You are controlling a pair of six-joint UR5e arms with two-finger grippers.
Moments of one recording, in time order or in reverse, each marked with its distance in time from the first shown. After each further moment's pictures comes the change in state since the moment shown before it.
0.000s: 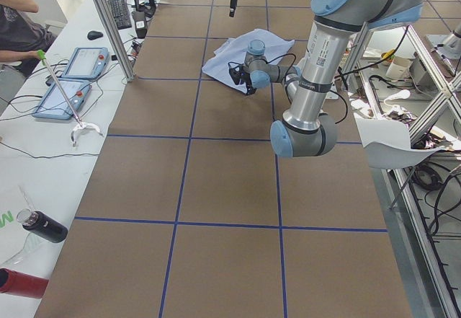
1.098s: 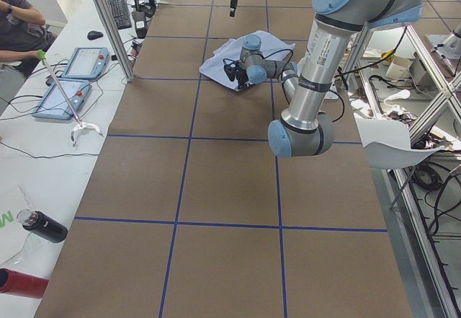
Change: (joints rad) left arm -0.087 -0.010 -0.033 0.080 -0.005 0.035; right arm 0.004 -0.006 -0.001 -0.001 0.016 0.000
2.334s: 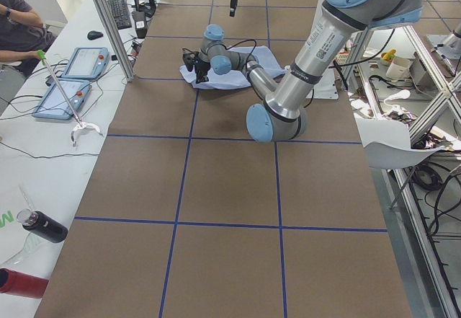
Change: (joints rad) left arm -0.231 -0.216 0.317 -0.102 -0.018 0.172; right arm 0.002 -0.006 -0.001 -0.003 -0.002 0.001
